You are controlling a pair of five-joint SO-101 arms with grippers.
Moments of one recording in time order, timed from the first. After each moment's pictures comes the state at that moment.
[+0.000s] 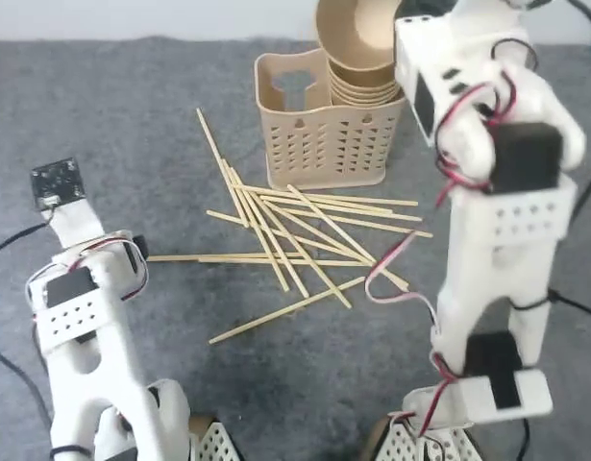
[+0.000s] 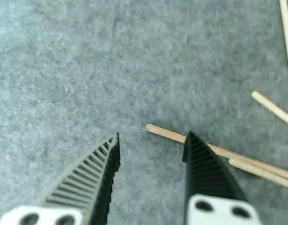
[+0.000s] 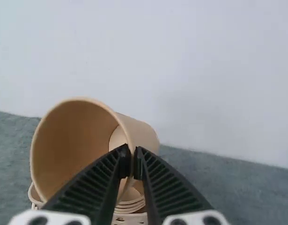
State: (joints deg) left arm -30.7 -38.5 60.1 48.9 1.6; right arm -12.0 0.9 -49.0 74.2 1.8
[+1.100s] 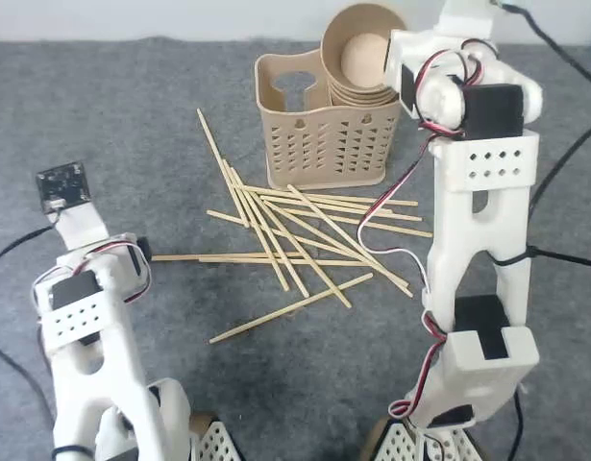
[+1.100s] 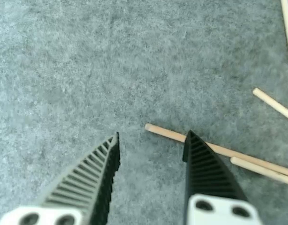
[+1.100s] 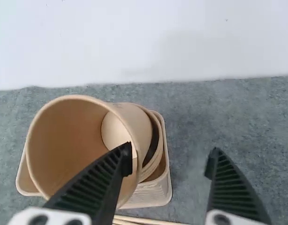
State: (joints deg) left arm -30.4 -38.8 62.4 46.3 0.9; right arm -9.9 11.1 -51.6 80.4 -10.9
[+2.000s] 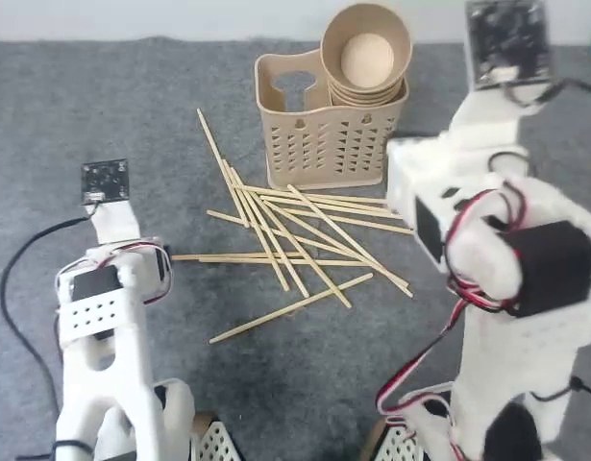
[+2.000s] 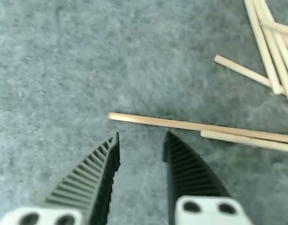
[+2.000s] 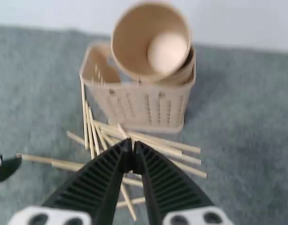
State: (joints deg) left arm -22.5 -38.8 62.8 50.1 -2.2; right arm -18.5 -25.0 -26.0 98.4 -6.5
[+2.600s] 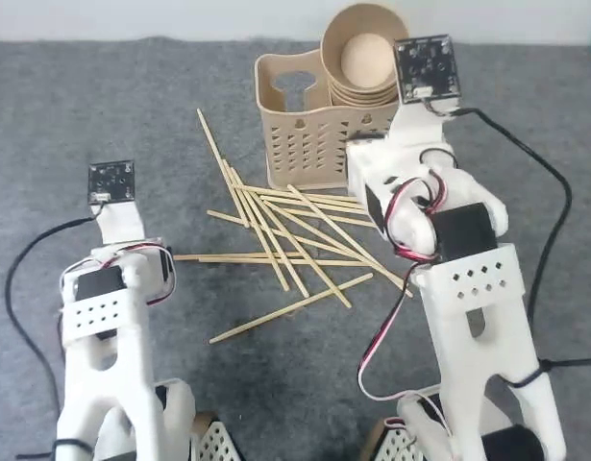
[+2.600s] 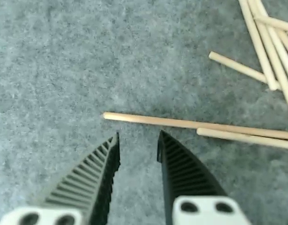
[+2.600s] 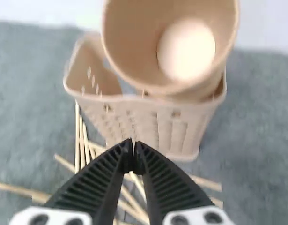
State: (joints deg) left arm -21.7 -38.8 63.4 49.3 -2.5; right arm -20.0 -29.8 12.8 57.7 -6.2
